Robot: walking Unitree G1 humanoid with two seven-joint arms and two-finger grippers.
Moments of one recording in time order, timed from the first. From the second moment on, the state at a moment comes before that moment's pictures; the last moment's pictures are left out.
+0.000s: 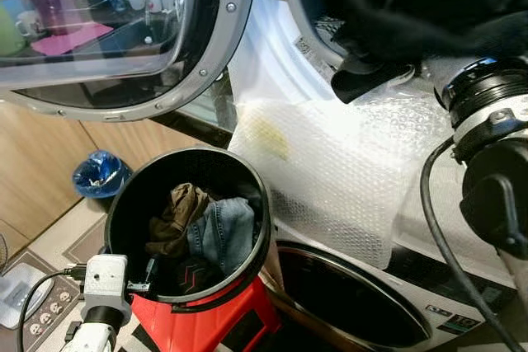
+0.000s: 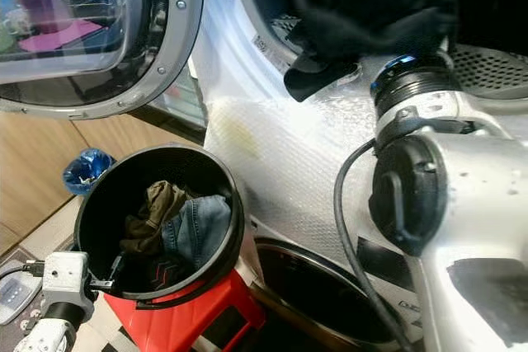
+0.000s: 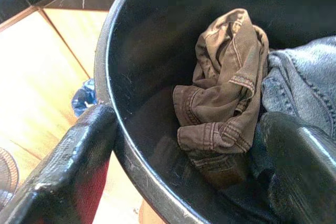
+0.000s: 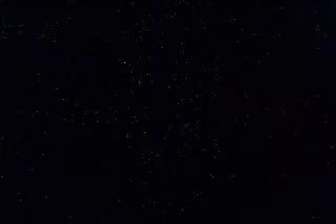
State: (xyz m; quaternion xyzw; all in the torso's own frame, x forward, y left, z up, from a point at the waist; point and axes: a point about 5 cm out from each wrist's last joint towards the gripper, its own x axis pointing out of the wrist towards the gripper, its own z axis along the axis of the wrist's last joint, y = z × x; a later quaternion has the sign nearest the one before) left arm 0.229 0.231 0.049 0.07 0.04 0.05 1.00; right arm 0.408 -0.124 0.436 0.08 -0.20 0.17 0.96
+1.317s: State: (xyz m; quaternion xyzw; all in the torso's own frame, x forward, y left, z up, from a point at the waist) left arm 0.233 0.218 0.051 0.05 0.04 0.04 1.00; right arm 0.401 -0.244 0.412 0.06 -0.17 -0.26 0.95
